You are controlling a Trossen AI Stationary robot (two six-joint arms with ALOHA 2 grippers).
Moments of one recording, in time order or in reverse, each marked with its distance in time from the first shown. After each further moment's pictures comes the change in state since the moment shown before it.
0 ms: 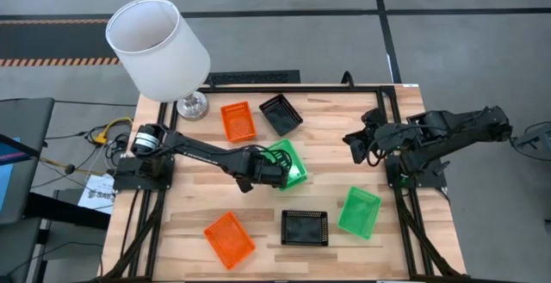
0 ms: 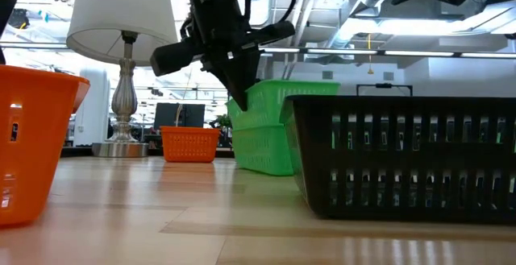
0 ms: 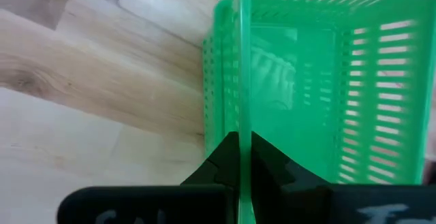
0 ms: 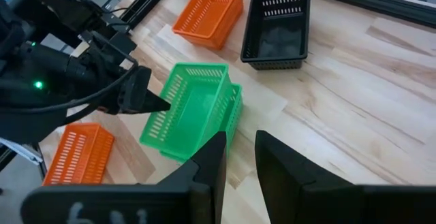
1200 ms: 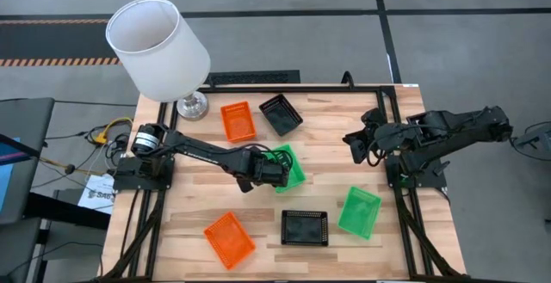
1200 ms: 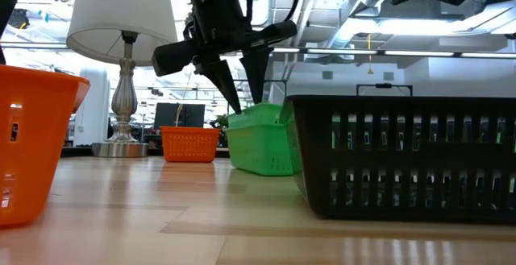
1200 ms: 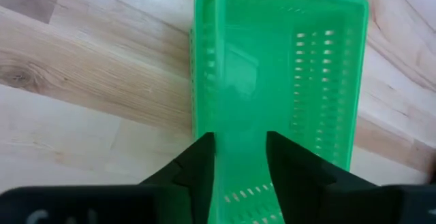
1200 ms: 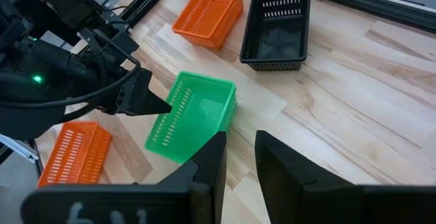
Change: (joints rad) left arm 0.011 0.000 0.000 0.016 0.035 0.041; right arm -0.002 0.000 0.000 -0.001 0.000 -0.016
